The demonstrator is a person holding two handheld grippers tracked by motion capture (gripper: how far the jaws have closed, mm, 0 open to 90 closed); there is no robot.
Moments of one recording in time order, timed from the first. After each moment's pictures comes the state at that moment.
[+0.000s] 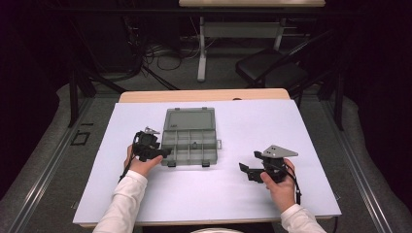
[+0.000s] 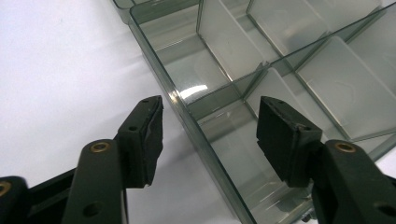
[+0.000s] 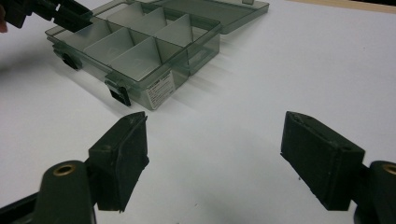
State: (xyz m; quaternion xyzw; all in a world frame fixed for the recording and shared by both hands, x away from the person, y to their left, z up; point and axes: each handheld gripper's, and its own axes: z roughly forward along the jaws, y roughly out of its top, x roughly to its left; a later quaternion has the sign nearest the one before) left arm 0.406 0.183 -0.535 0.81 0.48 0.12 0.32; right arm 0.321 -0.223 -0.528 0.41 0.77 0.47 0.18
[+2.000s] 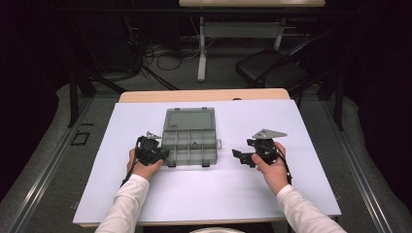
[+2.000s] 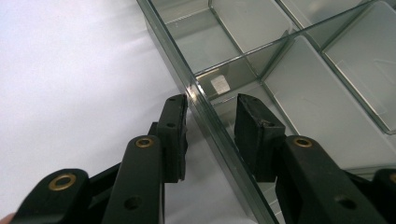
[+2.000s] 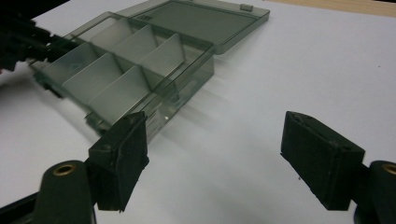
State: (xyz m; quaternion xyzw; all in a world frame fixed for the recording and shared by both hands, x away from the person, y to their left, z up) left arm 0.401 0.181 -0.552 0.80 0.50 0.14 0.30; right arm 0.375 -0.202 -0.514 0.43 0.77 0.45 0.15
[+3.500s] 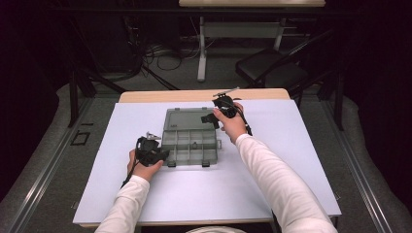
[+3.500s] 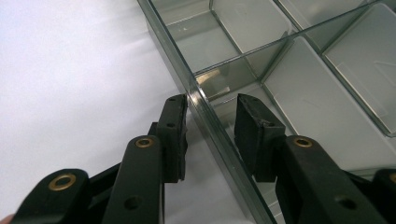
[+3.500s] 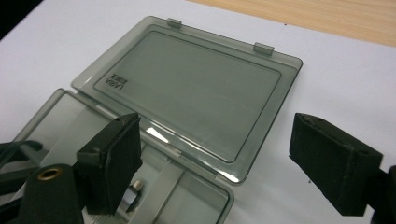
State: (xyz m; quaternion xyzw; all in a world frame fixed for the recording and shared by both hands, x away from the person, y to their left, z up) left arm 0.399 0.181 -0.553 0.80 0.50 0.14 0.31; right arm 0.512 -0.097 -0.486 0.50 0.78 0.36 0.10
